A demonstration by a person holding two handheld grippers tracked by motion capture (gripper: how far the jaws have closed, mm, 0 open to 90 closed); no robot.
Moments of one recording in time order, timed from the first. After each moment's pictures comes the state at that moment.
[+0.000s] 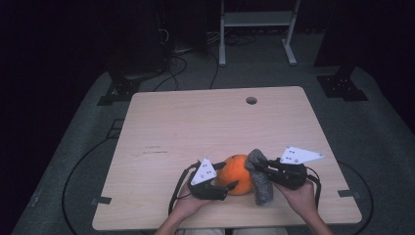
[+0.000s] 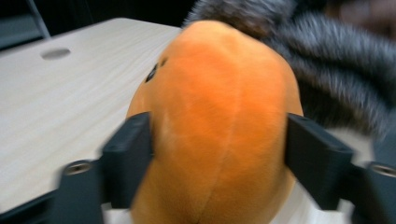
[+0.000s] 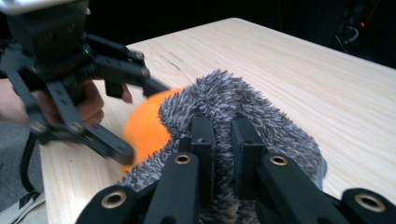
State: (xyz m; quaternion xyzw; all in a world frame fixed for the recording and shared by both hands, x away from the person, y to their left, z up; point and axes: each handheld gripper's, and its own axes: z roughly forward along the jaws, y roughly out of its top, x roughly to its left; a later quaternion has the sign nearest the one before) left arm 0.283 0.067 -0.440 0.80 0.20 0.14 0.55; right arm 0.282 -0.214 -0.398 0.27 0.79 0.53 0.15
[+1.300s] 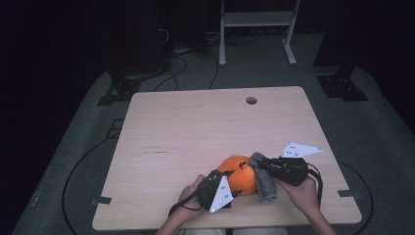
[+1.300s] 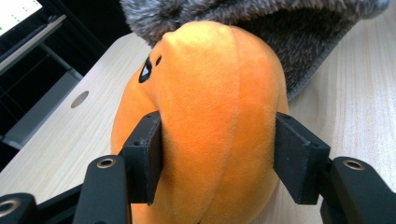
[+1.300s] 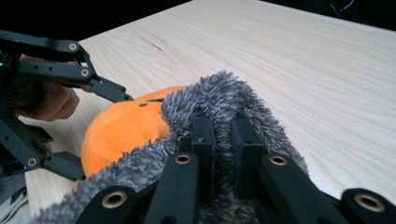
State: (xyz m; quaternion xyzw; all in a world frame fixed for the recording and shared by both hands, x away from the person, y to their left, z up) left arm 0.255 0.043 -0.447 0.85 0.03 0.30 0.44; right arm 0.298 -0.224 -0.408 0.31 0.80 0.50 0.12
